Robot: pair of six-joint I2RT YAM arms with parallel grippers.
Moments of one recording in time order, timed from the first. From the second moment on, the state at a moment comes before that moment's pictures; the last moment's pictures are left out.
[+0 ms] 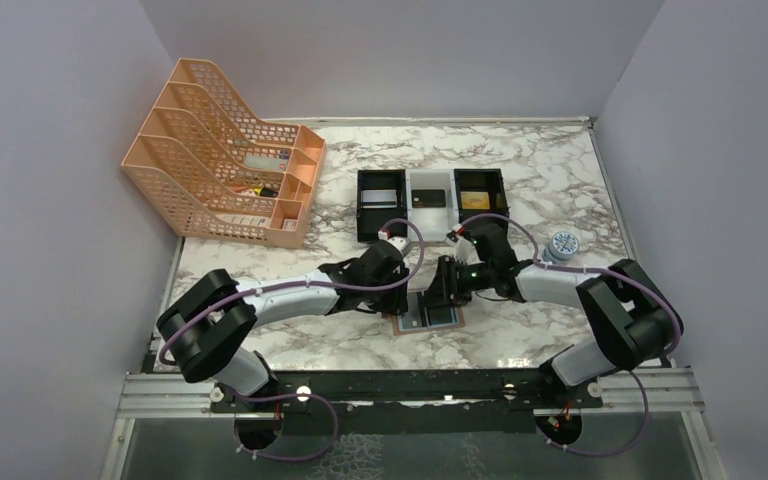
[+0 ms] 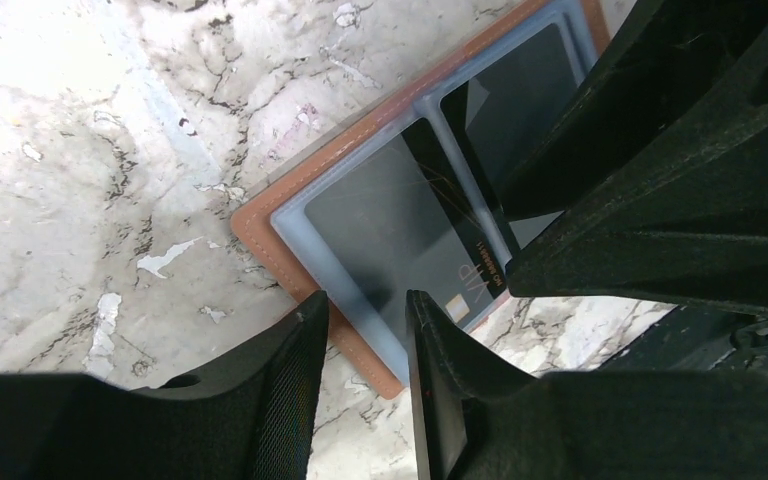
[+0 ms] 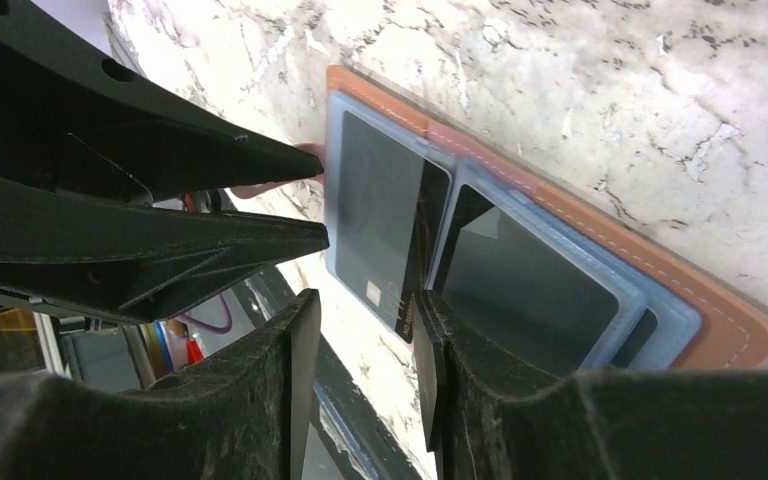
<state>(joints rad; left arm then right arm) -0.92 1.48 0.75 -0.15 0.07 -0.62 0.51 1.49 0.54 0.12 -0.73 0.62</state>
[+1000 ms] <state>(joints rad) -0.94 1.53 0.75 -0.15 0.06 -0.62 0.52 1.54 0.50 0.20 -0.71 0.67</state>
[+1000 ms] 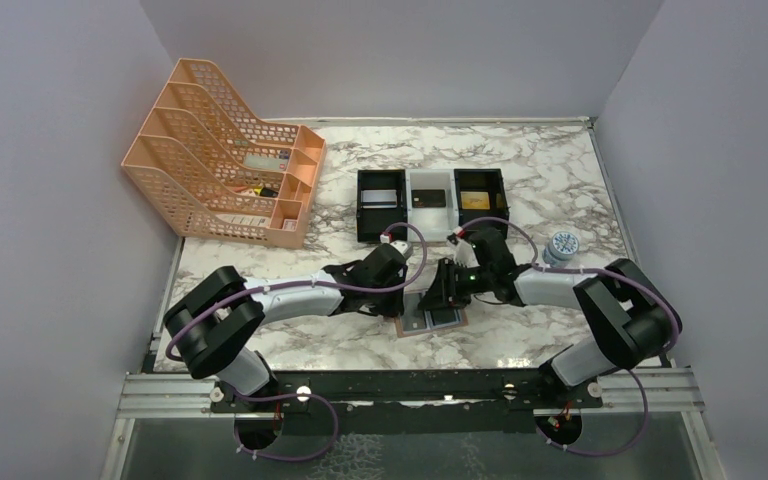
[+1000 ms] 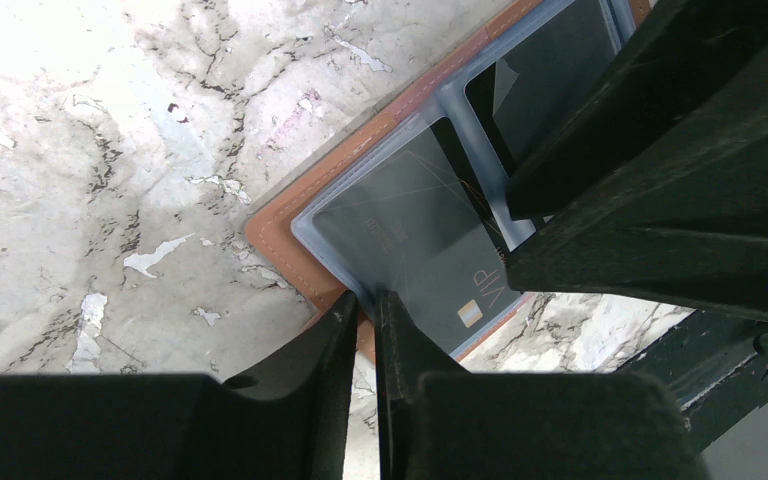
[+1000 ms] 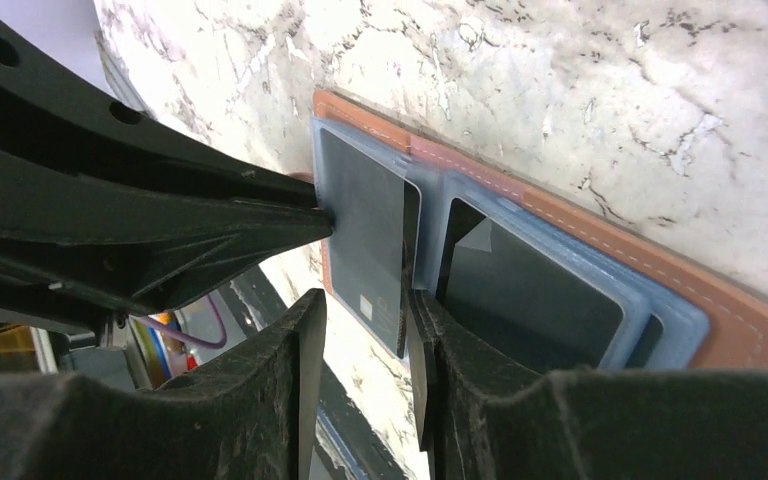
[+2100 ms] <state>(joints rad) -0.95 1.54 0.75 -0.15 0.03 -0.62 0.53 1.54 0.52 0.16 -0.60 0.63</state>
